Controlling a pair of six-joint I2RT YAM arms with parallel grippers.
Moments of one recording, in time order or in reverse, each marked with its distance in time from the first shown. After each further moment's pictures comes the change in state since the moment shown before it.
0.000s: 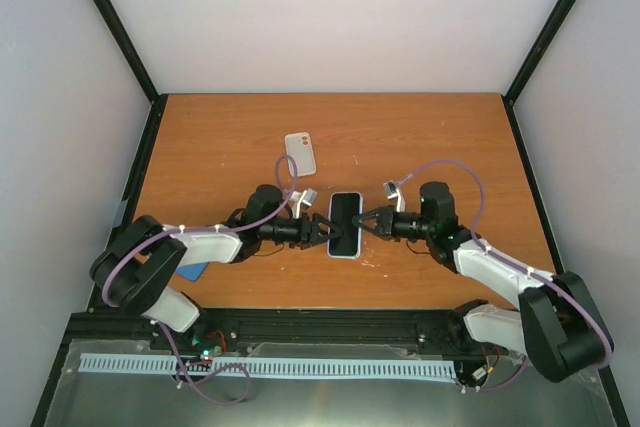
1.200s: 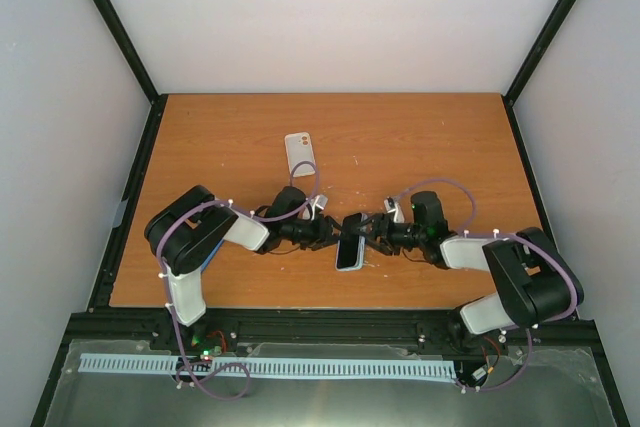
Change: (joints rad) left arm -0.041 0.329 0.128 0.060 -0.090 -0.044; right arm -0.025 0.241 -0.074 0.177 0.015 0.135
